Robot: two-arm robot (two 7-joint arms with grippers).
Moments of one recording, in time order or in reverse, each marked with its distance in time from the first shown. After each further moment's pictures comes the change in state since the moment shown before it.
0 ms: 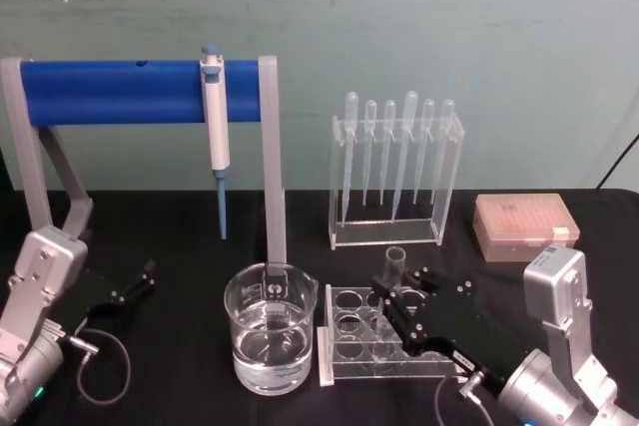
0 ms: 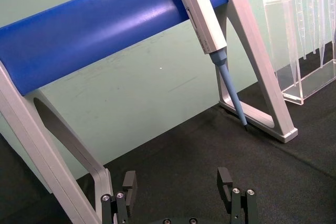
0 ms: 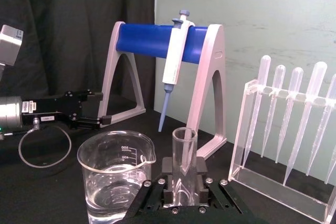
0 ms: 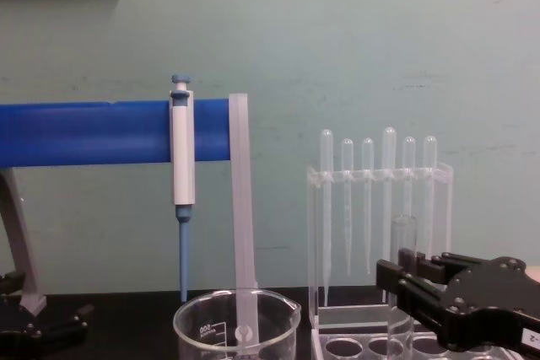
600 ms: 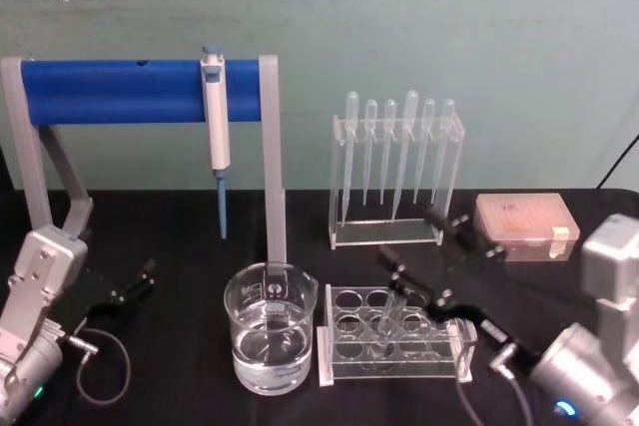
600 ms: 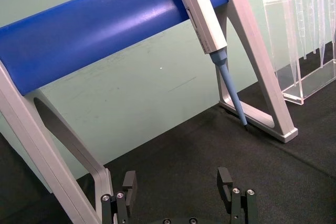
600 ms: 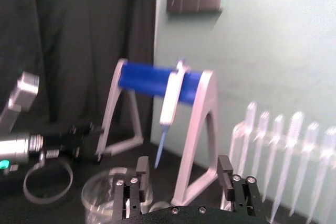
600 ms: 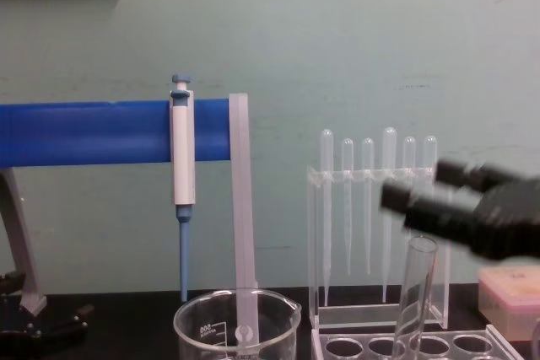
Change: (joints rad) left arm 0.000 0.000 0.000 0.000 0.000 0.000 0.000; right arm -0.040 0.027 0.060 -0.129 0.038 -0.007 0.006
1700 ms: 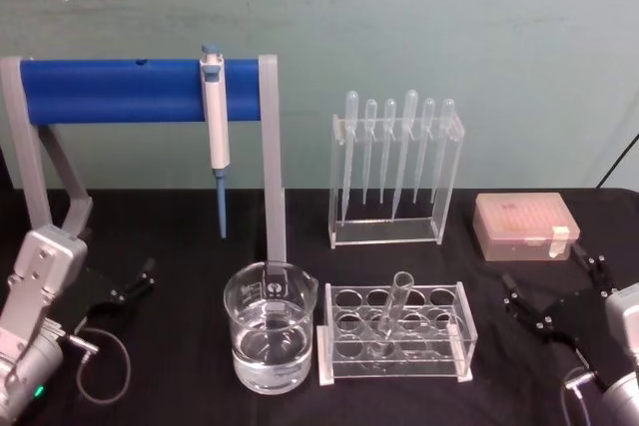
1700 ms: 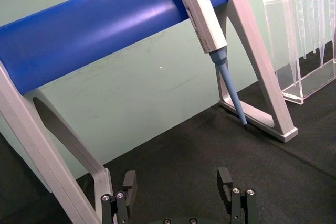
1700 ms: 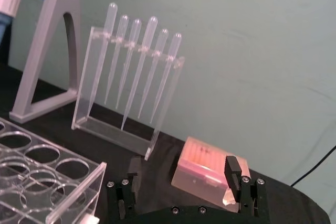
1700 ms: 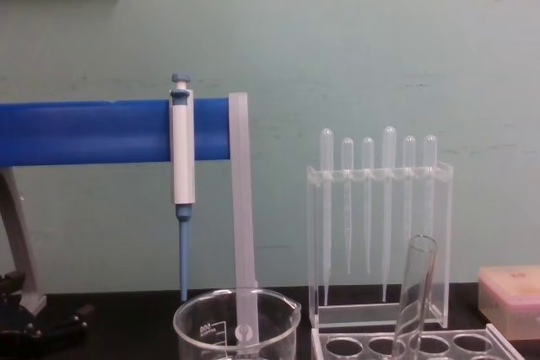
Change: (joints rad) left arm 0.000 0.000 0.000 0.000 0.000 0.000 0.000; right arm -0.066 -0.063 0.168 0.216 -0.369 -0.123 -0.318
